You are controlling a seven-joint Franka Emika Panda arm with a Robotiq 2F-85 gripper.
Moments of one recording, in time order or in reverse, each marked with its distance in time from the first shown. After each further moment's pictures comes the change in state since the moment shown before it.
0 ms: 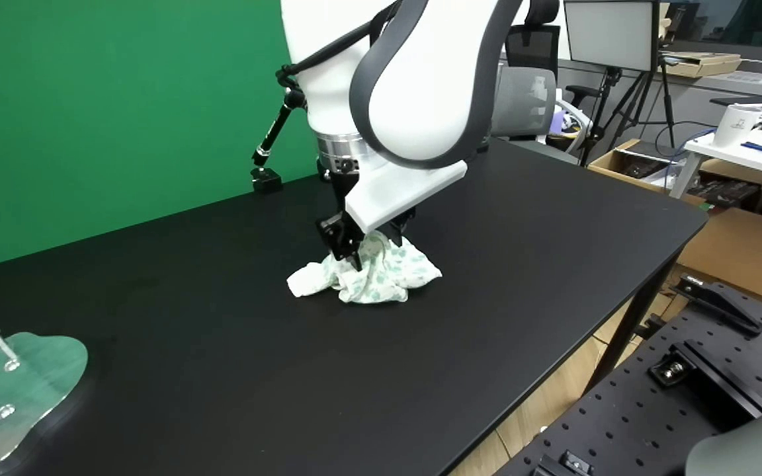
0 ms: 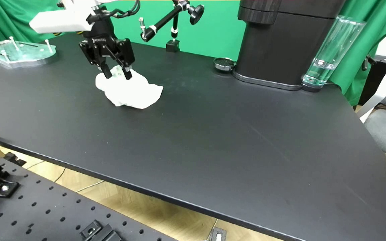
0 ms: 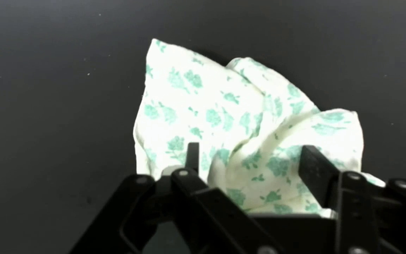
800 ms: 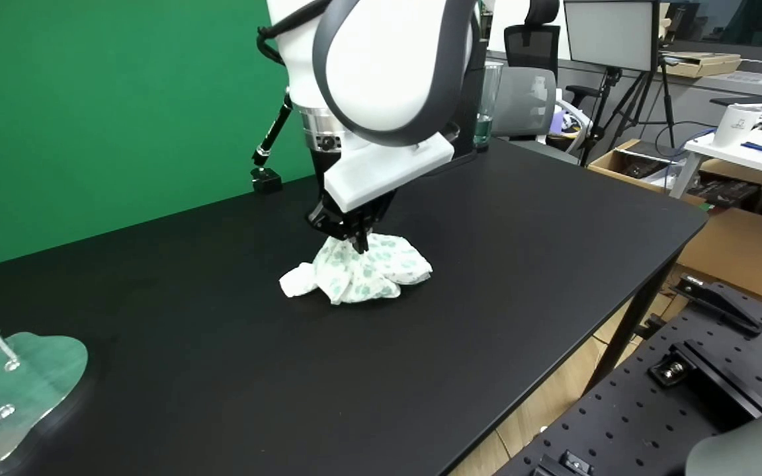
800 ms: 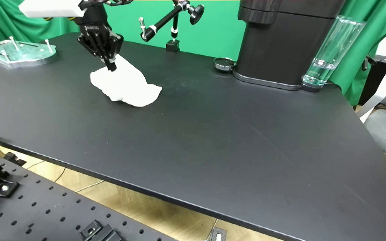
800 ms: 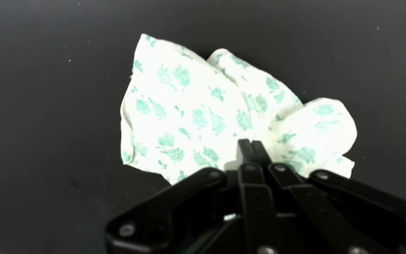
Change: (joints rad) arm -0.004 -0.052 0.048 0.006 0.145 -0.024 -0.094
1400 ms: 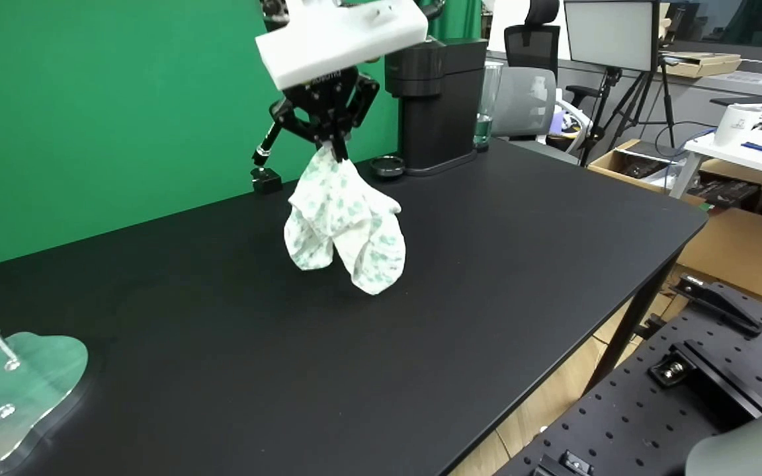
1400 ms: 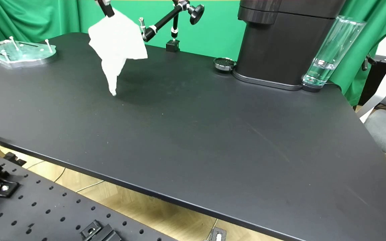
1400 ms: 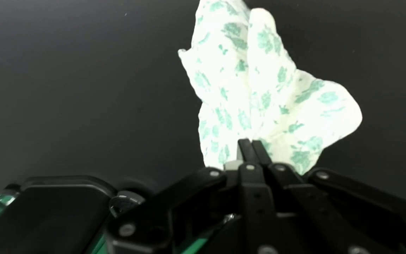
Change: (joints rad) arm 0.095 -0.231 -0.026 0.105 0.009 -0.285 0.155
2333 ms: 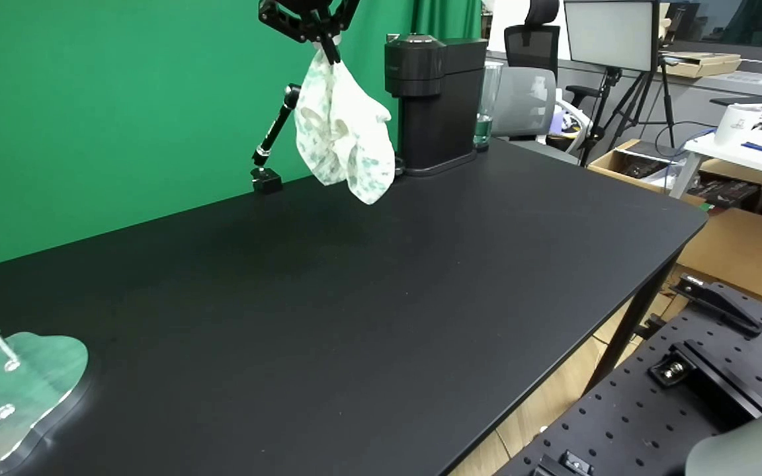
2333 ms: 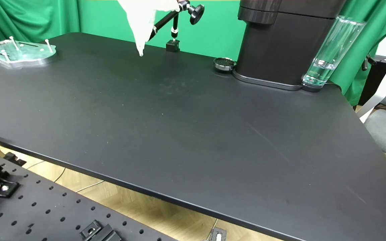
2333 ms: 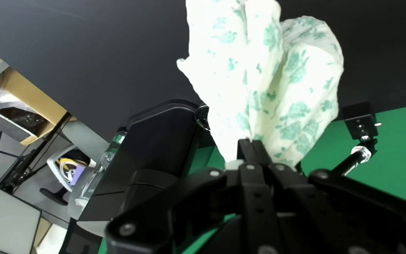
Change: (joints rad) arm -0.030 0.031 0.029 0.251 -0.263 -0.235 0.448
